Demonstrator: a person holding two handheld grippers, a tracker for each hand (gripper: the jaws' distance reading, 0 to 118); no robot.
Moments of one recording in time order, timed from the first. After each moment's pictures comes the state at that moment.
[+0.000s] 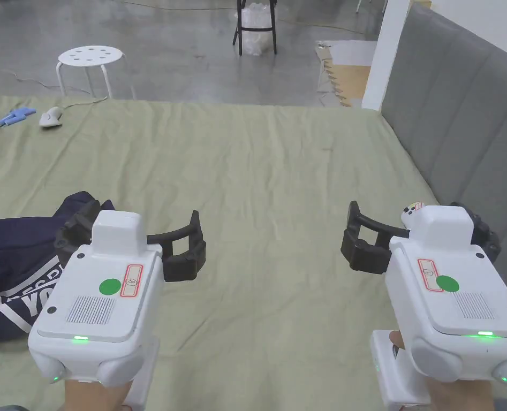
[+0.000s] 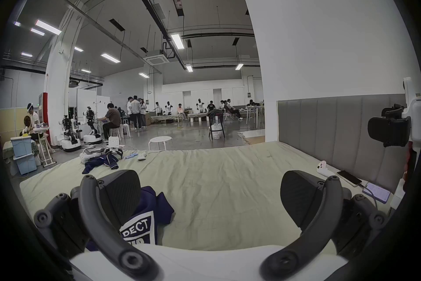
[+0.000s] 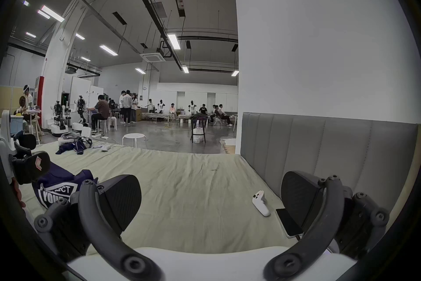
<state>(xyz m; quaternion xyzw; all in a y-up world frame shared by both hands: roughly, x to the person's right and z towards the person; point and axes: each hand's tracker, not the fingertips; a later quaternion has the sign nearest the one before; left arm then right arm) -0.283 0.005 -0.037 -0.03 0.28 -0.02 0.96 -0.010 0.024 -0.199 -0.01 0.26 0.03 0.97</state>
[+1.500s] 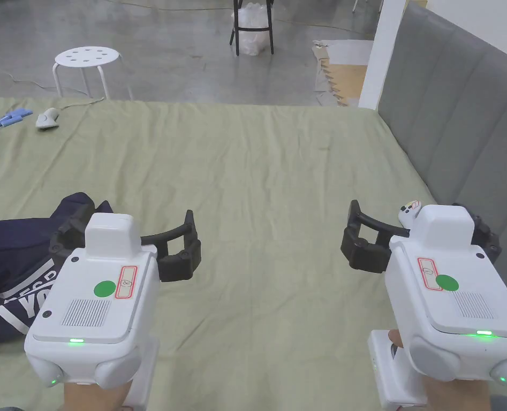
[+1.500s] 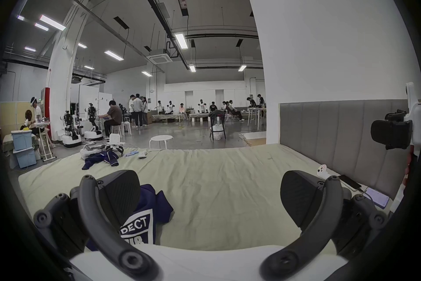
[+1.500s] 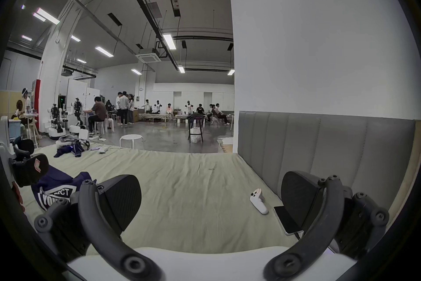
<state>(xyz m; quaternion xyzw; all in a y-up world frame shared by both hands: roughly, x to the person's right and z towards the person) -0.282 0.002 -0.036 -0.02 0.29 -0.01 0.96 -0.007 0.023 -0.198 -0.01 0.24 0.02 0.97</state>
